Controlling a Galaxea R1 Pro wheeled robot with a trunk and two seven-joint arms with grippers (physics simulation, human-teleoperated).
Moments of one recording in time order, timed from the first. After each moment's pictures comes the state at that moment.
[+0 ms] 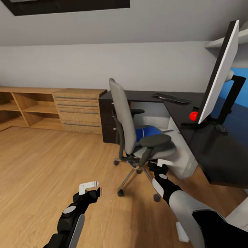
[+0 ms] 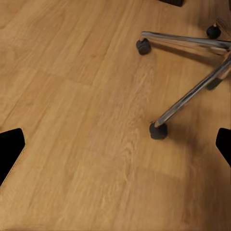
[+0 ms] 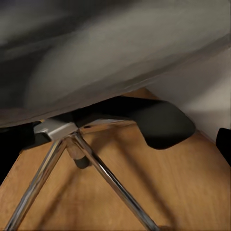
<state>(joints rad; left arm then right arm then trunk) -0.15 -0.16 -0.07 -1.53 0.10 0.59 0.24 -0.91 0.10 0.05 -0.23 -0.16 -0.22 -0.28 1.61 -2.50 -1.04</state>
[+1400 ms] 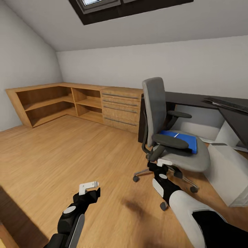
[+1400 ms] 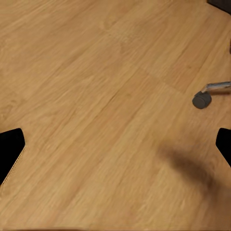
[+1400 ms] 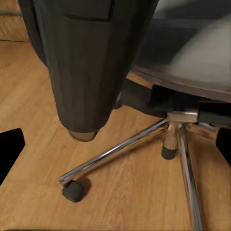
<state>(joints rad) -0.15 -0.16 -0.07 -1.53 0.10 0.59 0.24 -0.91 0.10 0.05 -0.23 -0.16 -0.22 -0.28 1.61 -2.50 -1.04</state>
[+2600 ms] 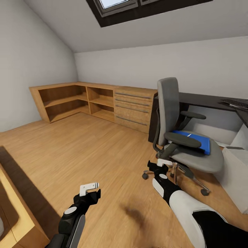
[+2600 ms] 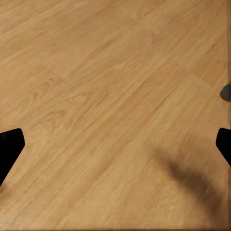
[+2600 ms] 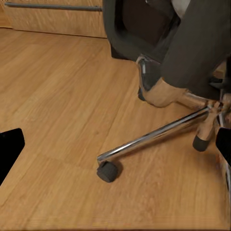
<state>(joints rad) -0.15 -0.16 -0.07 -1.51 0.10 0.59 0.24 -0.91 0.10 0.05 -0.23 -0.16 -0.22 -0.28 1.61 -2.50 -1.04</state>
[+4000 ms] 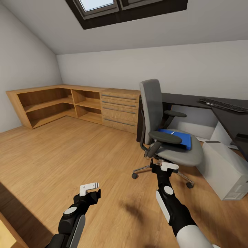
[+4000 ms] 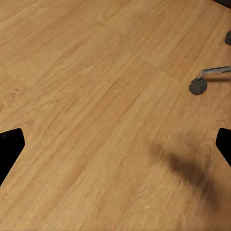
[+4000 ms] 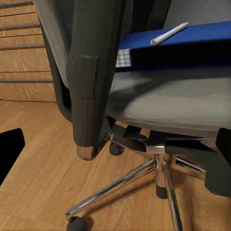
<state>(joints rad) -0.15 -0.16 -0.07 -1.51 0.10 0.59 0.24 -0.54 0.11 0.05 -0.88 -0.05 -0.20 -0.28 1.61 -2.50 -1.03</state>
